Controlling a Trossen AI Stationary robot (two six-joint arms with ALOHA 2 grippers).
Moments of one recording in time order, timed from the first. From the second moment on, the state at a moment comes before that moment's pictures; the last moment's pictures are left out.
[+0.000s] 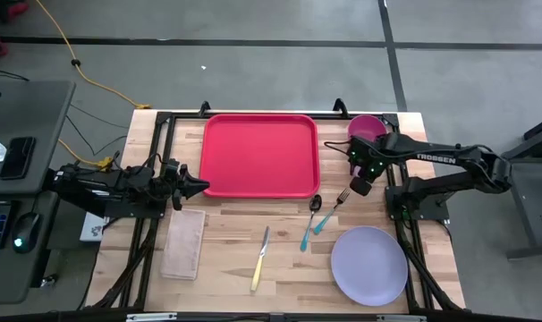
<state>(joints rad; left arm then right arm) -0.18 0.01 0.09 -0.12 -0.28 -0.63 -0.44 1.12 0.70 -1.05 0.01 0.19</state>
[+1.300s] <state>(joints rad) -0.18 0.03 0.09 -0.02 -0.35 -0.69 -0.12 1.29 1.26 -0.97 -0.02 0.11</state>
